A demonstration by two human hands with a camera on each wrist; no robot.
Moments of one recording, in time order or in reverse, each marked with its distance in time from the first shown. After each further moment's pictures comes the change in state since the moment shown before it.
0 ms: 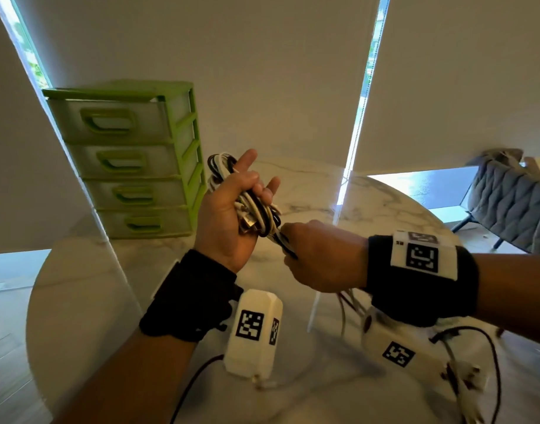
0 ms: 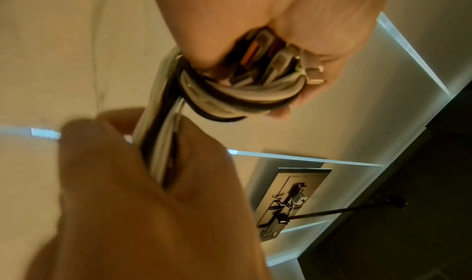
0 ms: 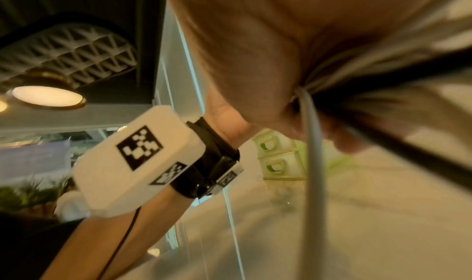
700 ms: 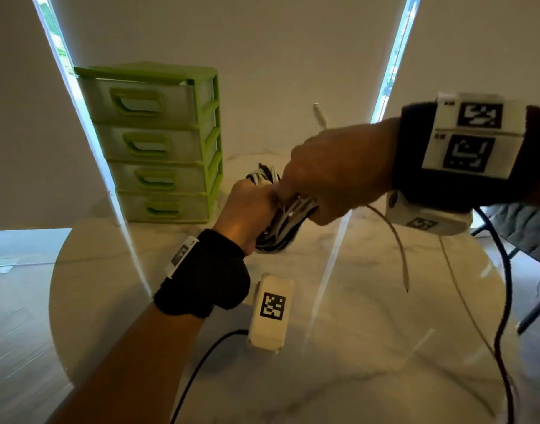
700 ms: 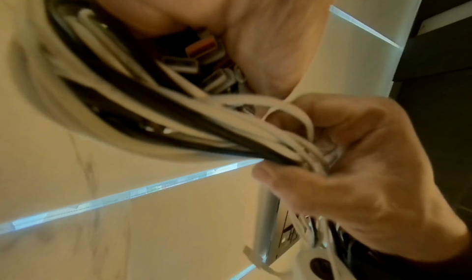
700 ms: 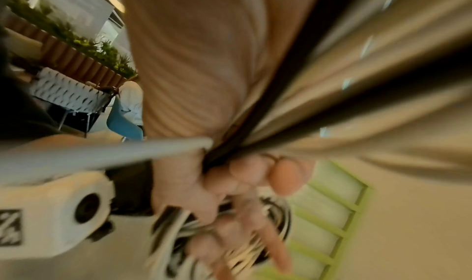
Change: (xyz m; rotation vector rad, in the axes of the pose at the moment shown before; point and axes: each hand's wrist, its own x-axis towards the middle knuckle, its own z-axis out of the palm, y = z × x) left_hand 0.005 0.008 -0.009 0.825 0.218 -0.121; right_hand 0.016 -0.044 -0.085 -0.765 -0.072 -0.519
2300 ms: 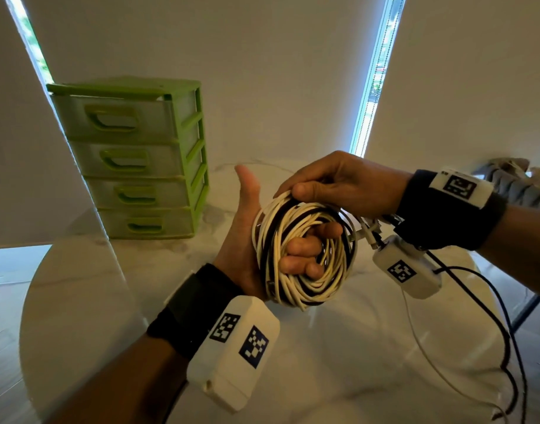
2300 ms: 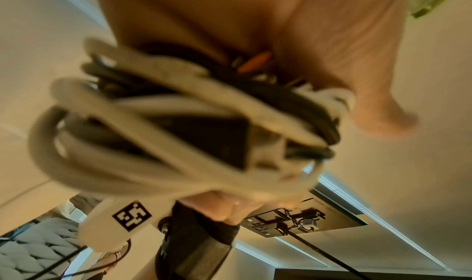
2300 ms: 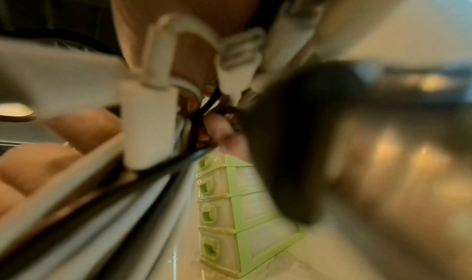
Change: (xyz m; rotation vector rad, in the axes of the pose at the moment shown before) left_hand -0.010 -0.014 0.018 -0.936 -1.152 -0.371; right_hand -0.022 0.047 0.071 1.120 0.432 -0.038
